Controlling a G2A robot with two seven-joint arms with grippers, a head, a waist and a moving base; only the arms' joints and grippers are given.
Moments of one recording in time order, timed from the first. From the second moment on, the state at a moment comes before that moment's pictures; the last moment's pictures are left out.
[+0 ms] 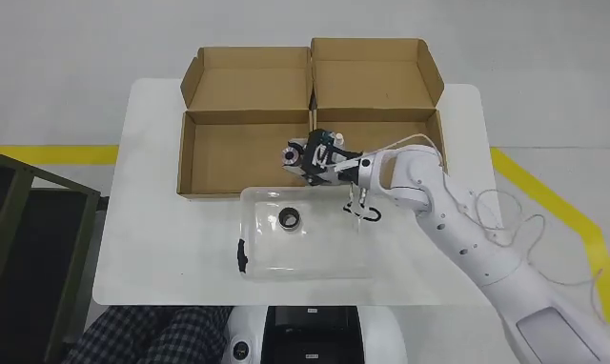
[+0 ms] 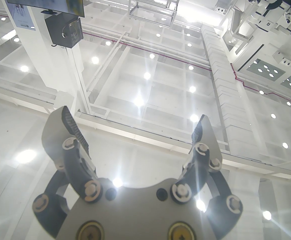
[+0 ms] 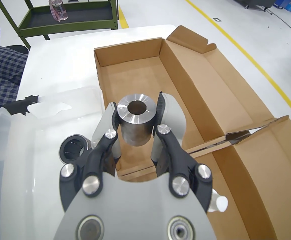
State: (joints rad) left arm -0.11 -0.30 -0.54 -1.19 3.07 0.29 0.07; right arm -0.71 -1.18 0.78 -1.47 -1.05 -0.65 0.26
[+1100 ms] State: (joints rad) left arm -0.11 -0.30 -0.54 -1.19 3.07 0.29 0.07; right arm -0.69 -1.23 0.81 -1.45 -1.08 -0.67 0.24
